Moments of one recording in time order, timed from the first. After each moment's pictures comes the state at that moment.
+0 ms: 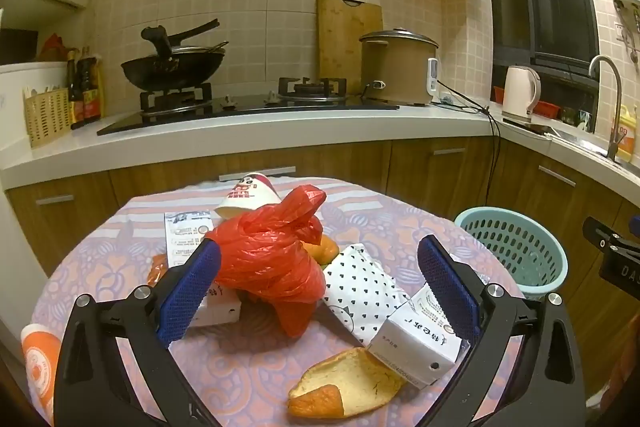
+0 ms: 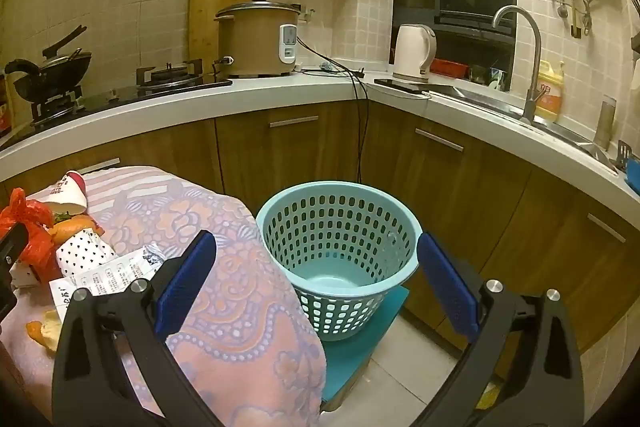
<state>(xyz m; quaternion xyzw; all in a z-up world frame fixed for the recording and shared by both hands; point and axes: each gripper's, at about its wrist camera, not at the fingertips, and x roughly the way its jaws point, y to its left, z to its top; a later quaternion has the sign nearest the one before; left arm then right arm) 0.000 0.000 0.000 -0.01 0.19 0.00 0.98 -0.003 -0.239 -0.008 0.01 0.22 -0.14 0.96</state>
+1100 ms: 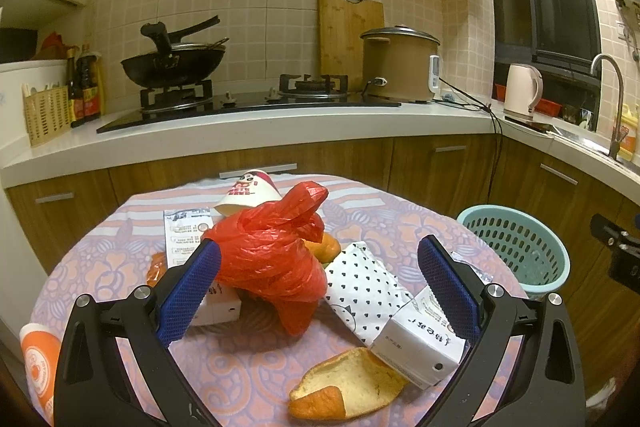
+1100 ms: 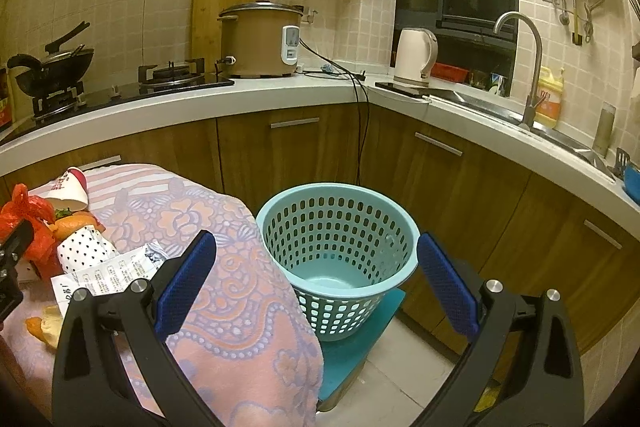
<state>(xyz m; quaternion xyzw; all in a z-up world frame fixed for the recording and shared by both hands) 0.001 0.005 -0.002 -0.01 0.20 0.00 0.98 -0.008 -0.236 -0.004 0.00 0.22 -0.14 0.97</state>
